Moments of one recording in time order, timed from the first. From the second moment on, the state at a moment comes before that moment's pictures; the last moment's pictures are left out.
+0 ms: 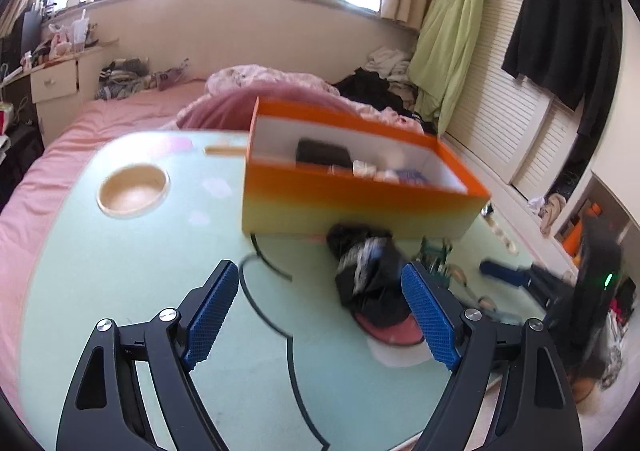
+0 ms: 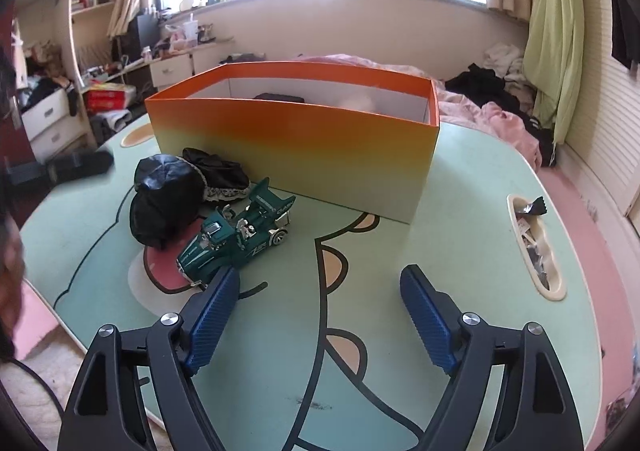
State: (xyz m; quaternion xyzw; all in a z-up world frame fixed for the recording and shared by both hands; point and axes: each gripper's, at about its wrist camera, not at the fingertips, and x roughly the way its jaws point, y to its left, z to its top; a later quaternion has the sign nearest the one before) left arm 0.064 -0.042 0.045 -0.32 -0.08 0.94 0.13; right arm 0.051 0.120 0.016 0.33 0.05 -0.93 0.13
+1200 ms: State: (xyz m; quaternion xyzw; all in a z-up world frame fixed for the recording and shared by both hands) left arm -0.159 0.065 0.027 -0.55 0.20 0.81 0.02; right arm 0.054 0.118 0.027 0.34 0.04 -0.93 0.14
